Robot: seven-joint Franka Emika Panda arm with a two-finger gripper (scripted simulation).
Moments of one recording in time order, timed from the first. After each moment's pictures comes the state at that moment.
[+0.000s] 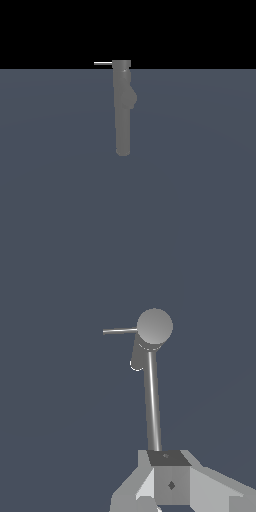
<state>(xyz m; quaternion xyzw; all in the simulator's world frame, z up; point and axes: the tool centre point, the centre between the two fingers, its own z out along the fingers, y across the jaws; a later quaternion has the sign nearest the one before) -0.142 0.030 0.414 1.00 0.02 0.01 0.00</state>
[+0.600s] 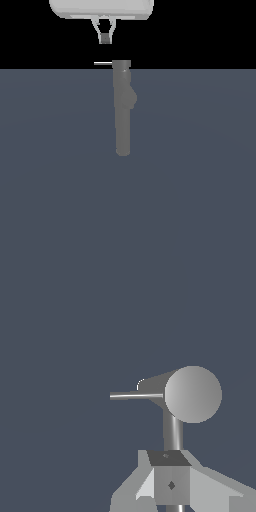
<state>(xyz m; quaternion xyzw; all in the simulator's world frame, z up) -0.055 0.050 0.350 1.00 0.03 0.00 0.00</state>
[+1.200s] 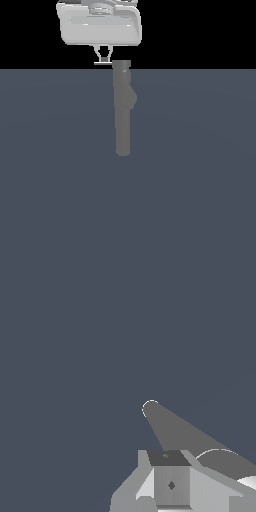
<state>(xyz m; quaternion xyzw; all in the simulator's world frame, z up) 0.006 0.066 0.308 1.00 0.04 0.00 0.00</state>
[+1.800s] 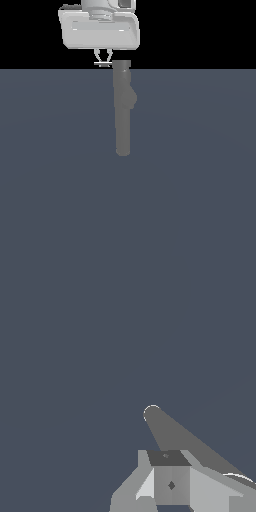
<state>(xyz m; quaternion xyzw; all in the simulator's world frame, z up) 0.018 0.069 0.300 1.00 0.04 0.00 0.00</state>
